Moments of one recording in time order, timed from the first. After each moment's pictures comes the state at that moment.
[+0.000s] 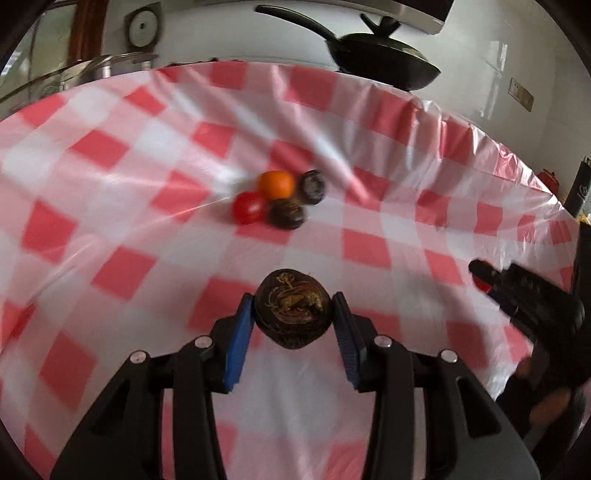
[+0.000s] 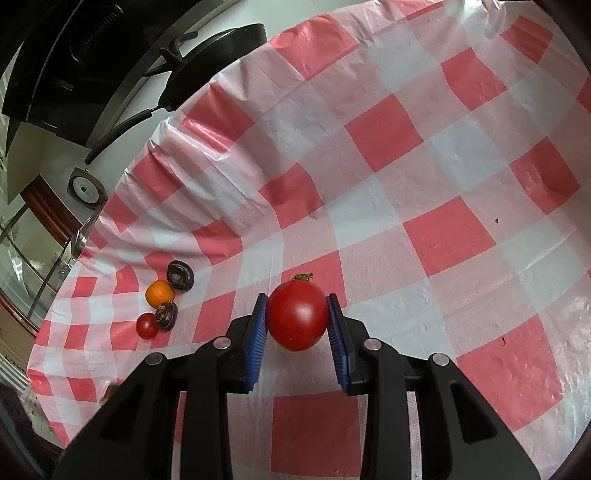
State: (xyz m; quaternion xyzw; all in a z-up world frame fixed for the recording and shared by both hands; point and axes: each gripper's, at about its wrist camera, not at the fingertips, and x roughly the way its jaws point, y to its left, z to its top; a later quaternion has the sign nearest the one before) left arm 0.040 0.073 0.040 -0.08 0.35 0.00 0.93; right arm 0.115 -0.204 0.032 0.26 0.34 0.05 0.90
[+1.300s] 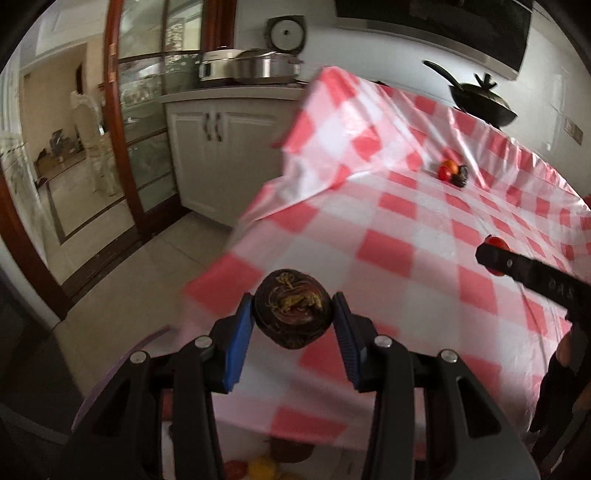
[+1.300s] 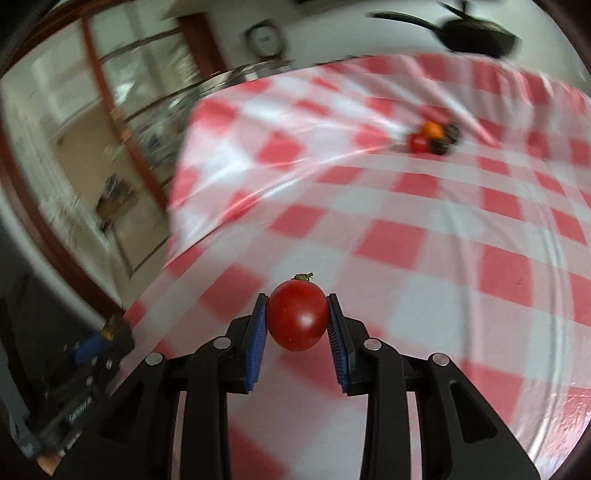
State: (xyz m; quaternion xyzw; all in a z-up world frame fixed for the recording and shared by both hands) left arm -0.274 0.280 0.028 -0.11 0.33 0.17 0.92; right arm -0.143 0.088 0.051 -0.01 0.36 0.33 0.87
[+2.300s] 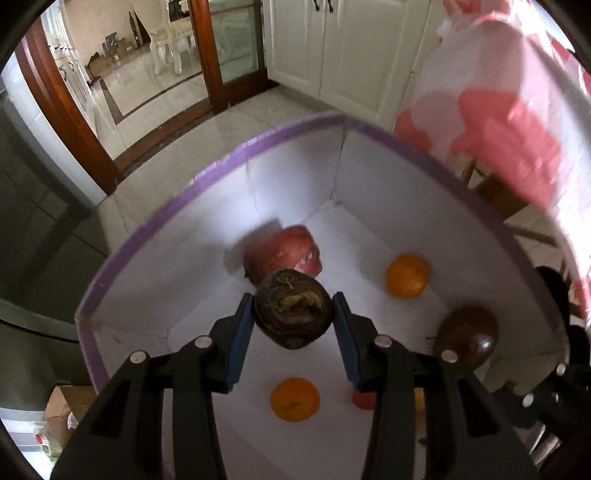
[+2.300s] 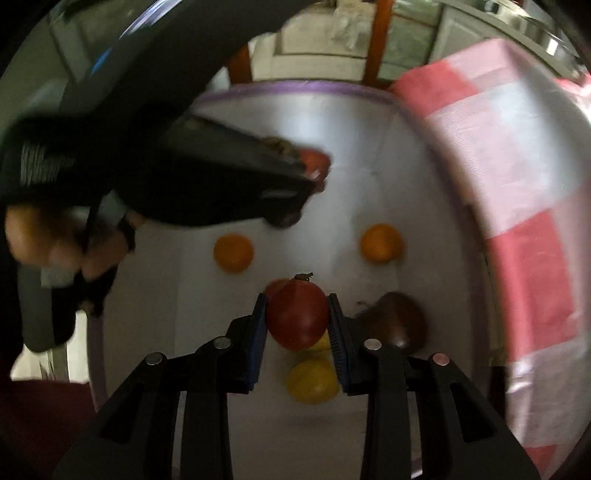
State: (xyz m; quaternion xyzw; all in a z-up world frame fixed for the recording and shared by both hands) left arm -0.362 0.392 -0.132 -0.19 0.51 0.28 0.79; right arm -0.344 0.264 -0.111 -0.39 0.42 0.54 0.62
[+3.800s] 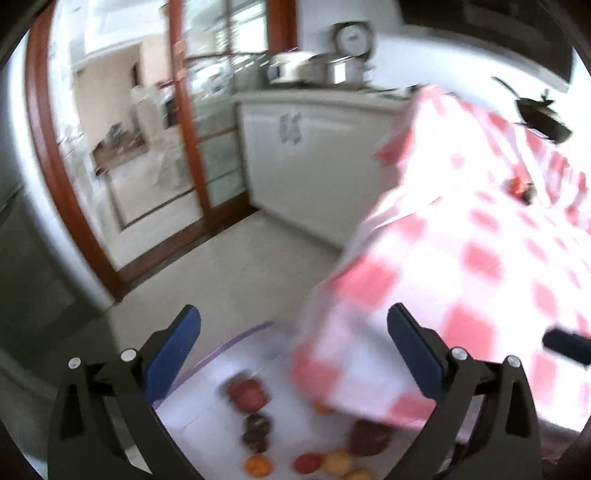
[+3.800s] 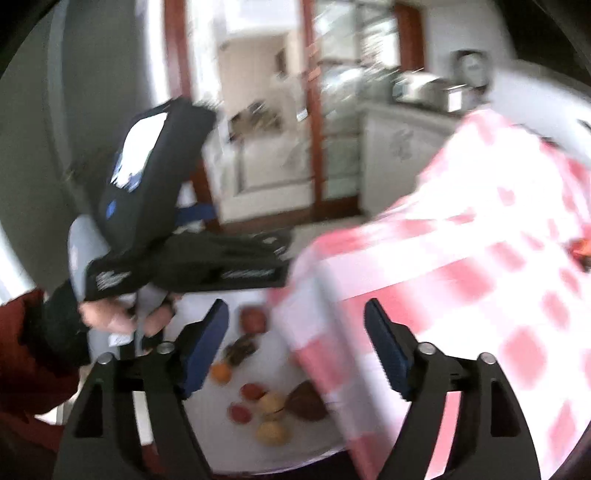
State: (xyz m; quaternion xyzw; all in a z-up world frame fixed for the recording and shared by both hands) left arm -0.308 0.325 0.045 -0.09 0.33 0.28 0.90; right arm -0.257 0.139 0.093 -0.14 0.27 0.51 0.80
